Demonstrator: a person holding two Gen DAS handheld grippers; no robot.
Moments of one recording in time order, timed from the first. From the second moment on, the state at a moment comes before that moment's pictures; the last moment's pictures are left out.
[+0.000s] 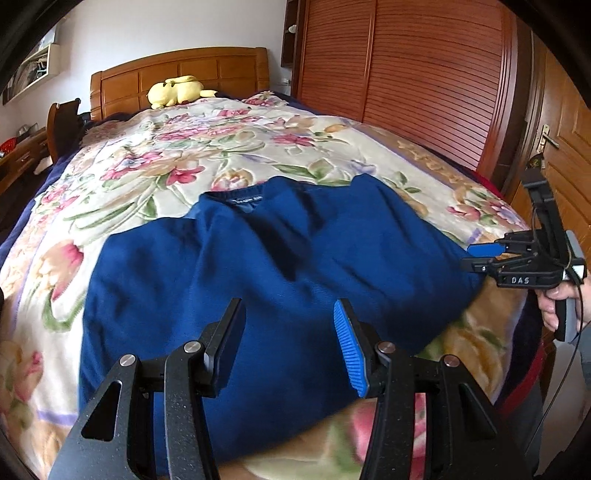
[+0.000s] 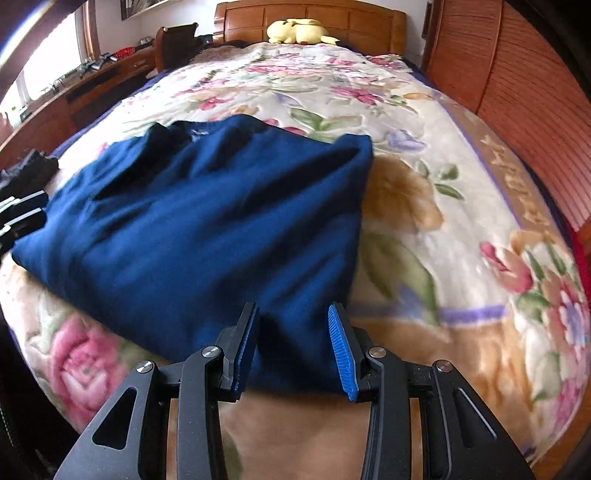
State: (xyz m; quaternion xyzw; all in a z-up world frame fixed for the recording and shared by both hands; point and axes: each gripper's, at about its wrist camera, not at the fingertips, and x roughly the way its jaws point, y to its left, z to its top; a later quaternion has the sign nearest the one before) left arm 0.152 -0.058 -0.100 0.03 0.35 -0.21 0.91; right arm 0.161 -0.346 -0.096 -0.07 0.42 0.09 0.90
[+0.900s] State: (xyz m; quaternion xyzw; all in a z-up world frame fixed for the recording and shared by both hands) left arm 0.148 -0.090 -0.131 0.08 0.38 -0.20 0.90; right arm 0.173 -0.367 -0.144 0.01 0.43 0.08 0.90
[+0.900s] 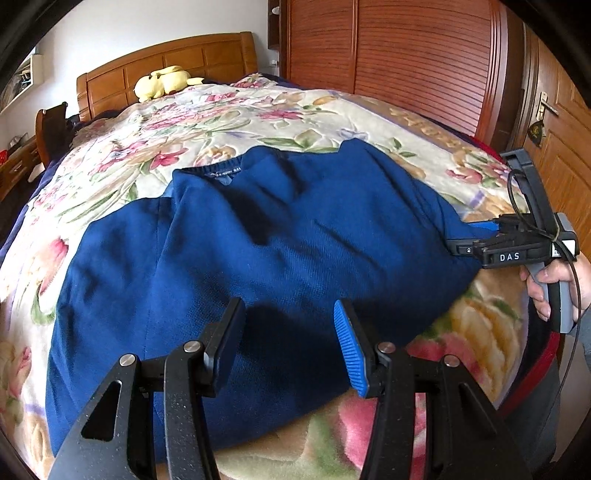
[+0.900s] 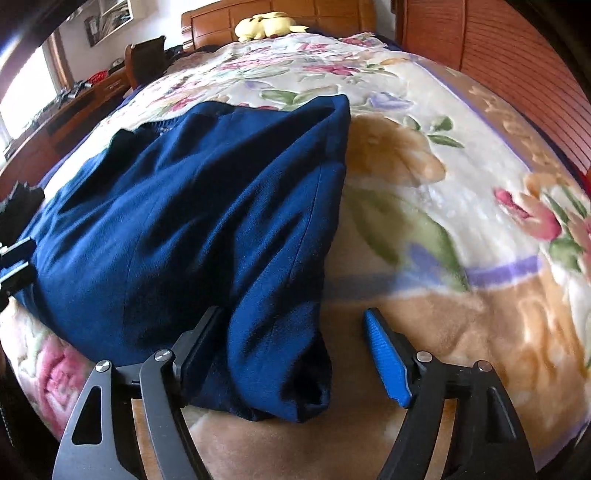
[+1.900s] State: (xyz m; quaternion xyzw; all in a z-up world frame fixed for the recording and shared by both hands) left arm 0.129 -0.025 -0.101 0.03 0.35 -0.21 0.91; right arm 0.139 -0.344 -0.057 0.04 0.35 0.14 0.92
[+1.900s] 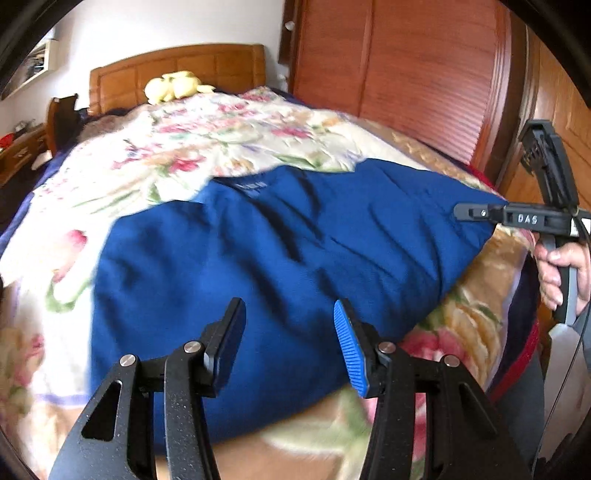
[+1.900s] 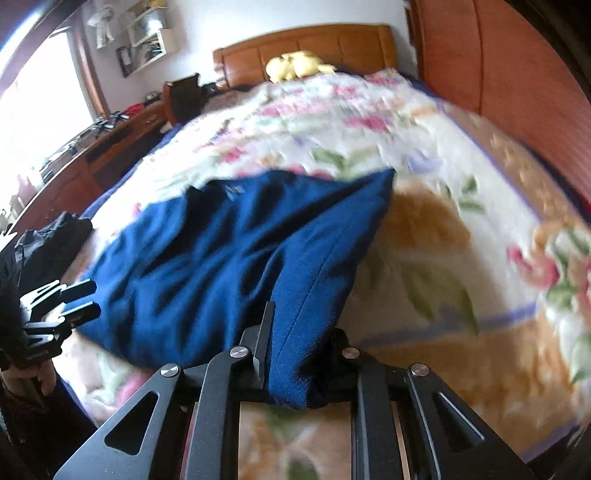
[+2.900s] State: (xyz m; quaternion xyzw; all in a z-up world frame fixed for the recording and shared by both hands) left arm 0.093 0.150 -0.088 -0.06 0.31 -0.05 0.95; right arm 0.148 -0.078 -0.037 -0.14 0.35 0.35 0.86
